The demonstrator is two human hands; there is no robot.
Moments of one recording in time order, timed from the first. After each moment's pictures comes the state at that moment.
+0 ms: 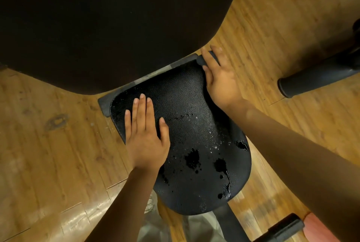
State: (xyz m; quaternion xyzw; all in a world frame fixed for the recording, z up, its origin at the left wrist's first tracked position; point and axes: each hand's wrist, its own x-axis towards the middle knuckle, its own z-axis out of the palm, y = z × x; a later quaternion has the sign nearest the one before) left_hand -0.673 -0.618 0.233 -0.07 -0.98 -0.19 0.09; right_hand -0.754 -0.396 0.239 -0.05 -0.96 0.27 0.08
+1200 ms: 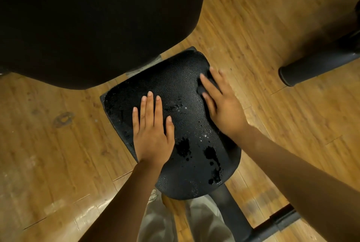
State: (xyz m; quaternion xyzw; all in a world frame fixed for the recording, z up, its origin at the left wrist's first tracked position) left_hand -0.655 -0.594 0.238 -0.13 -0.98 -0.15 0.04; right_hand -0.659 -0.385 0.248 -0.01 -0.95 0.30 0.06
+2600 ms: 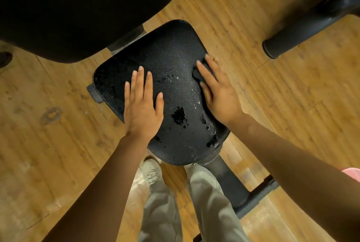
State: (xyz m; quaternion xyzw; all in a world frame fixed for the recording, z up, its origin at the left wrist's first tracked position) left_hand -0.660 -0.616 0.251 -0.20 -0.96 -0.19 -0.04; right_hand -0.605 -0.404 0.247 -0.06 -0.96 0.27 0.08
